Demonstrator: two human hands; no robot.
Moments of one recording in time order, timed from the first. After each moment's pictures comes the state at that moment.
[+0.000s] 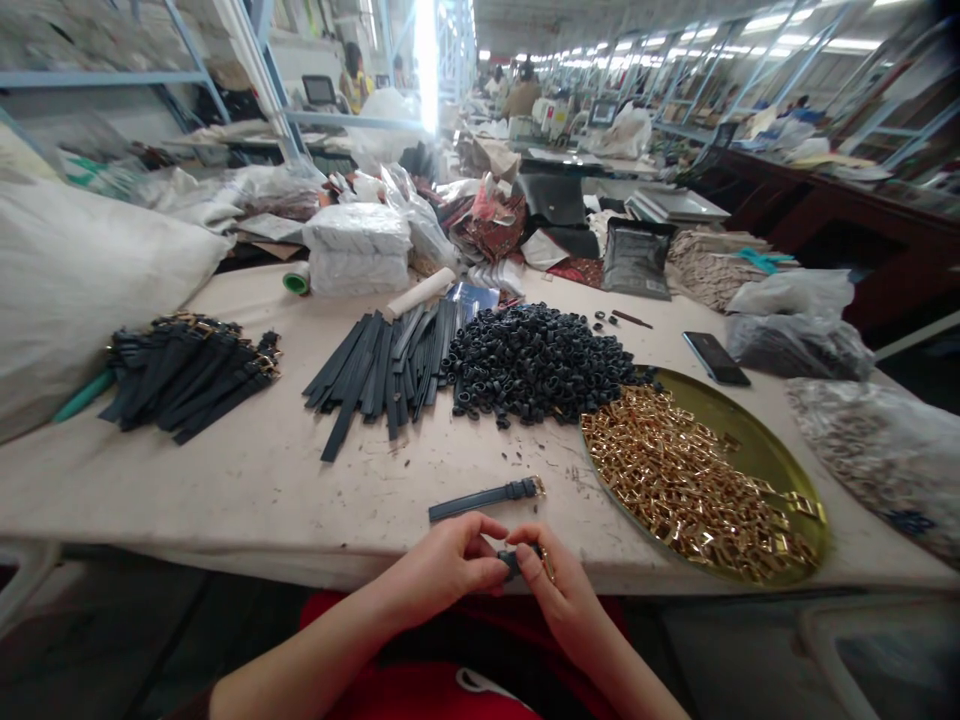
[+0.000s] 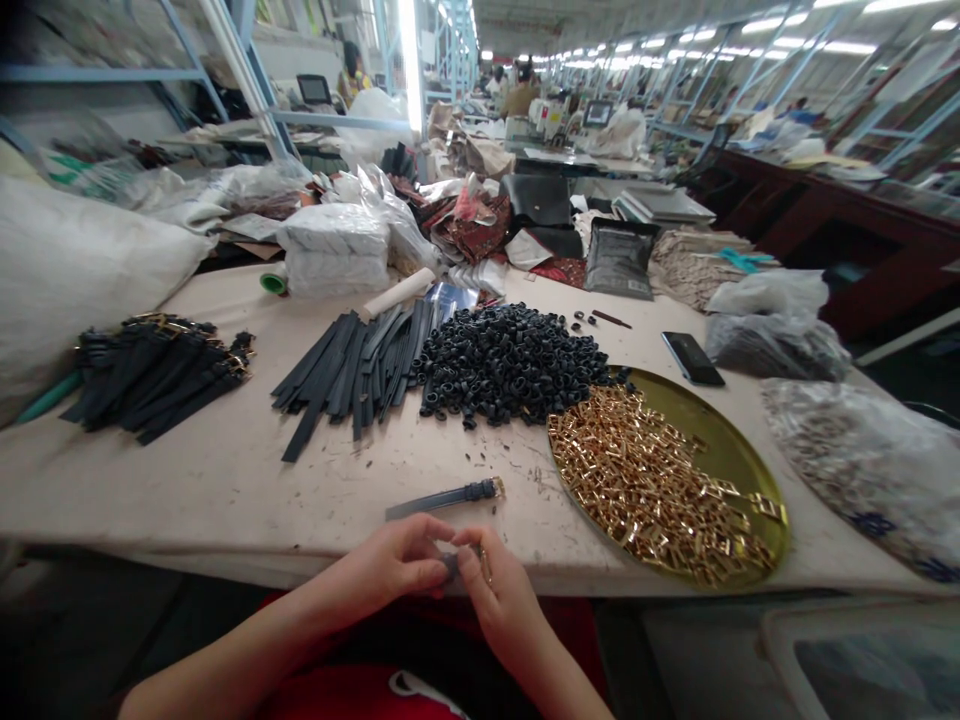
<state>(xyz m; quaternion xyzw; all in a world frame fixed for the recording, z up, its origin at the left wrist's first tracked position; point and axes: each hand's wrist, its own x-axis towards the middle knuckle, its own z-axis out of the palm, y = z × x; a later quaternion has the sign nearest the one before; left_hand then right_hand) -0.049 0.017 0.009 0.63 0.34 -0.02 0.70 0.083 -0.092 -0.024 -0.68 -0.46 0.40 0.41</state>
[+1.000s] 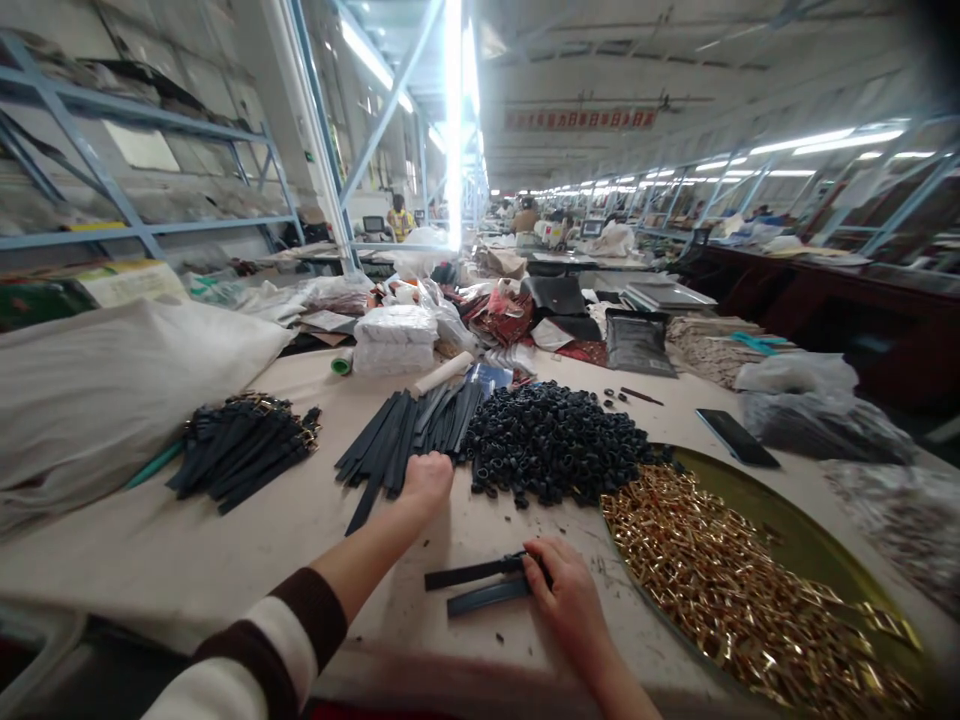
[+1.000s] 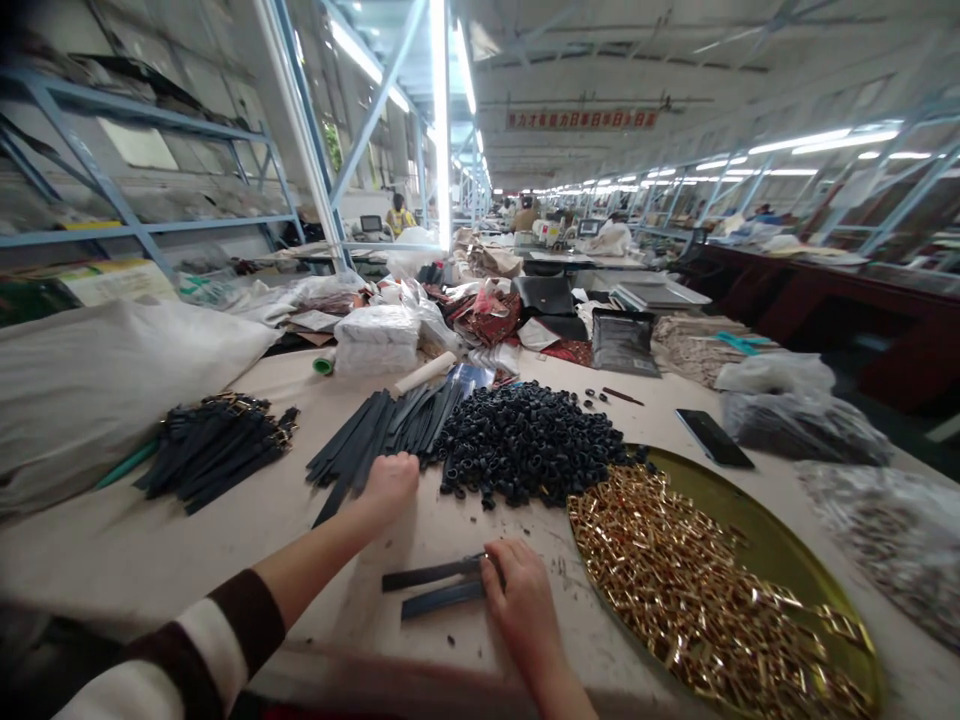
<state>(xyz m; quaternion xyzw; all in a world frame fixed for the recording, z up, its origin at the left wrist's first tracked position) -0.021 0.170 0.021 0.88 0.47 0.01 0.04 0.116 -0.022 -0.051 -0.72 -0.58 0.11 0.36</state>
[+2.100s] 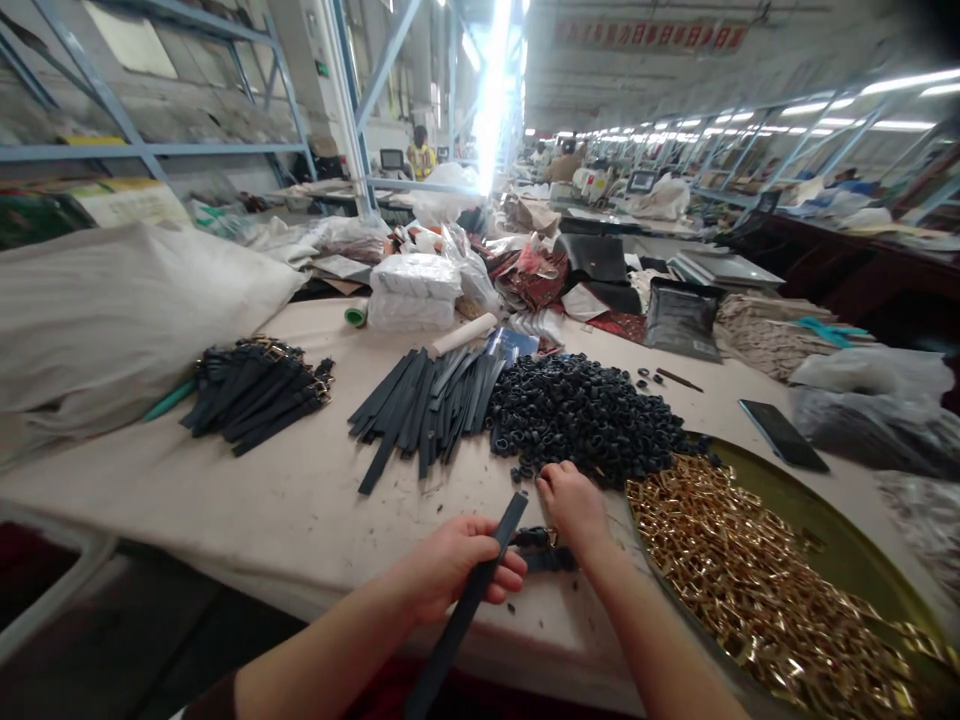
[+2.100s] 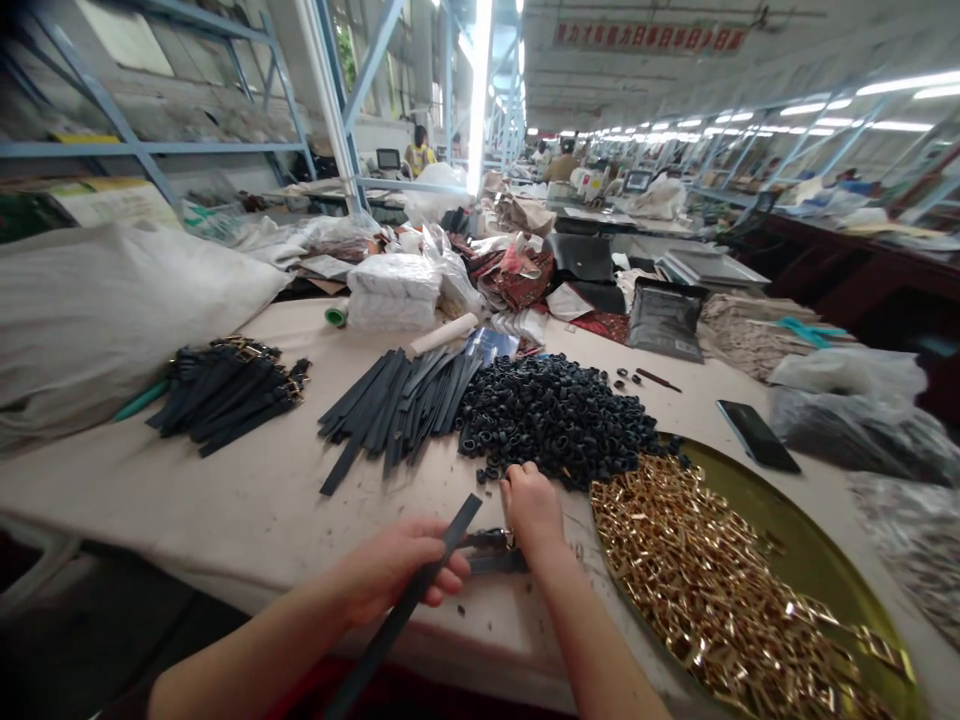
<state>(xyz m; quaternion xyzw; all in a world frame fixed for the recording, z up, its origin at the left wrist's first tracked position) -0.056 0.067 0.033 0.38 0.42 0.06 0.82 0.137 0.056 -0.033 -0.79 -0.54 0.12 0.27</state>
